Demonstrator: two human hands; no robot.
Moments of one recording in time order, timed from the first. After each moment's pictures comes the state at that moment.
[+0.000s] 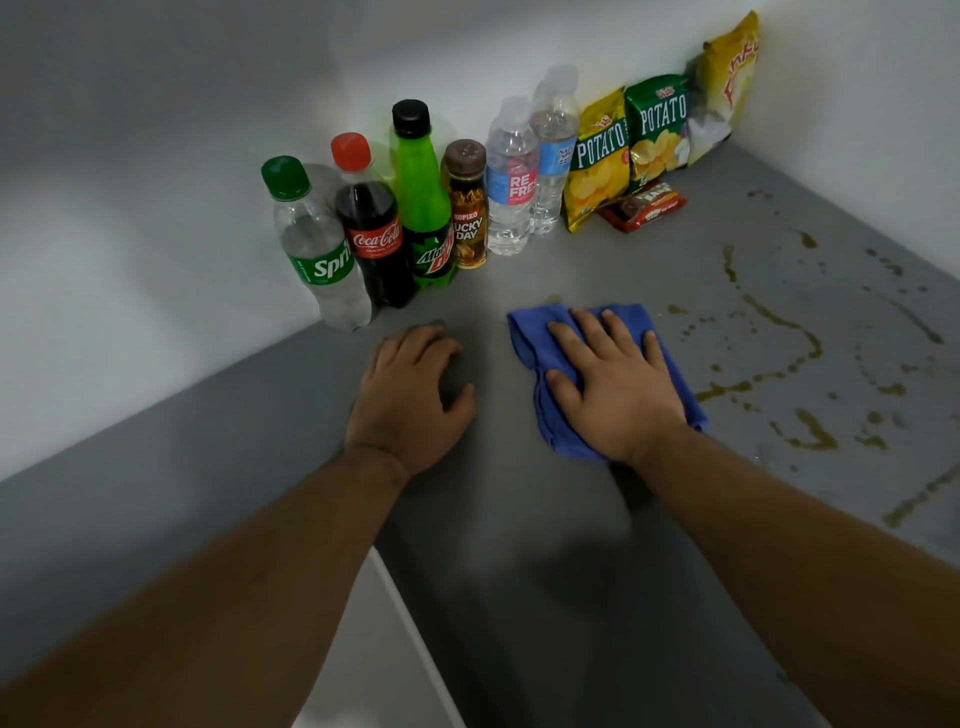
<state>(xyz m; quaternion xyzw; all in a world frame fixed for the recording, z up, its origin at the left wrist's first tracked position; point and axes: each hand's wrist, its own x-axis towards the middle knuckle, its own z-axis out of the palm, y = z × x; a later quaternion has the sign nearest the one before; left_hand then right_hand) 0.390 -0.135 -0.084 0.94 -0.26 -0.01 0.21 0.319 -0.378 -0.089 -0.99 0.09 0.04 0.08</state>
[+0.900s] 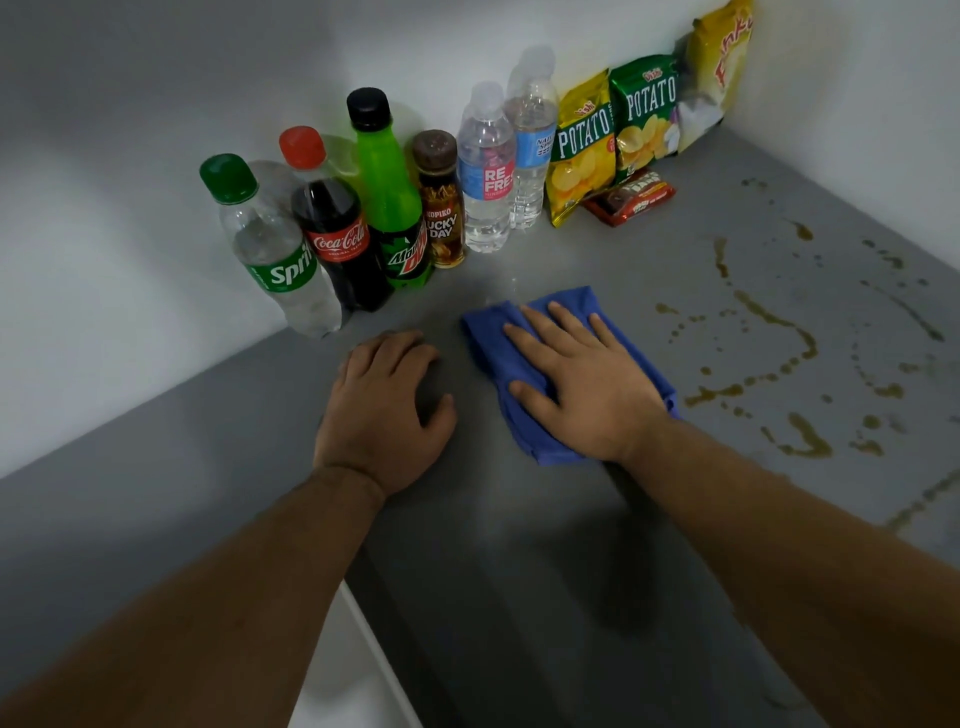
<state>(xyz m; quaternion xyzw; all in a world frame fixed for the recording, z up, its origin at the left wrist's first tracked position) 0.390 -0.137 -0.092 0.95 -0.27 0.03 0.18 0.334 -0.389 -0.085 -0.99 -0.04 0.06 0.08</state>
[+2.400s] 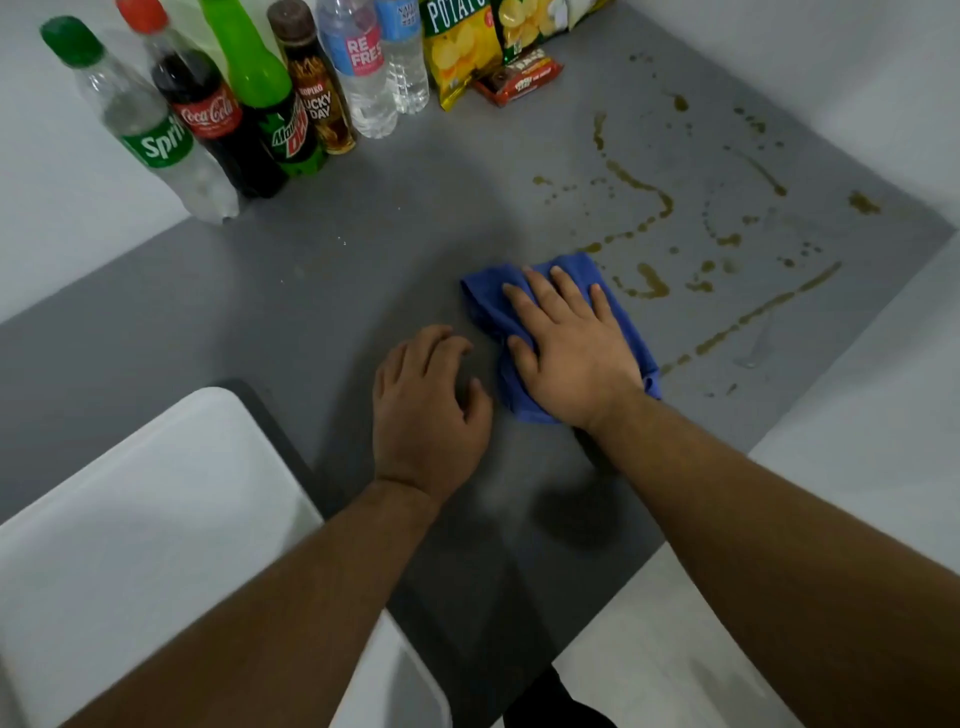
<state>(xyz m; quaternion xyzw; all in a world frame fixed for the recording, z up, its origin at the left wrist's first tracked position) 0.182 -0.231 -0.077 0.94 -0.22 0.02 0.26 0.170 -0.424 -0.085 -0.99 0.07 0.05 0.09</state>
